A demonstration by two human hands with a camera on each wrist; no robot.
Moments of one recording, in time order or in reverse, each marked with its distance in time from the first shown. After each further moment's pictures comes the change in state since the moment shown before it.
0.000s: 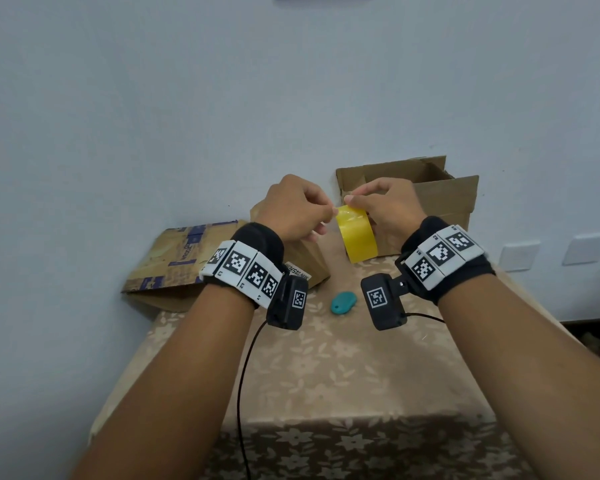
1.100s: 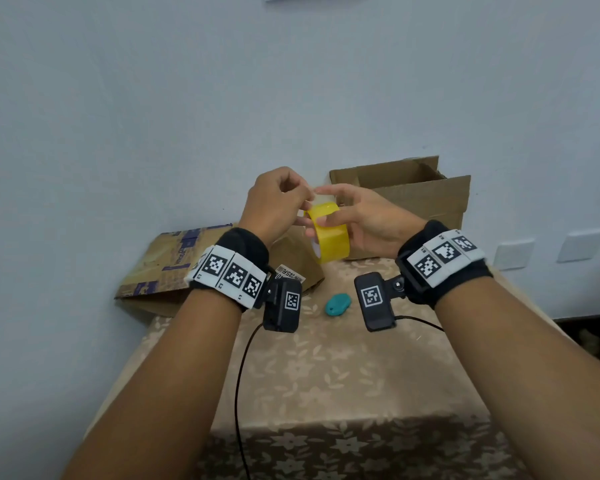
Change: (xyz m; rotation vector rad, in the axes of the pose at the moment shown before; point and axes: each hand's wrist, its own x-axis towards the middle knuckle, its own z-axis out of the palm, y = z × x) left_hand 0.010 -0.011 -0.004 -0.263 0.149 0.080; right_hand -0.025 -0.021 0.000 0.381 -0.609 0.220
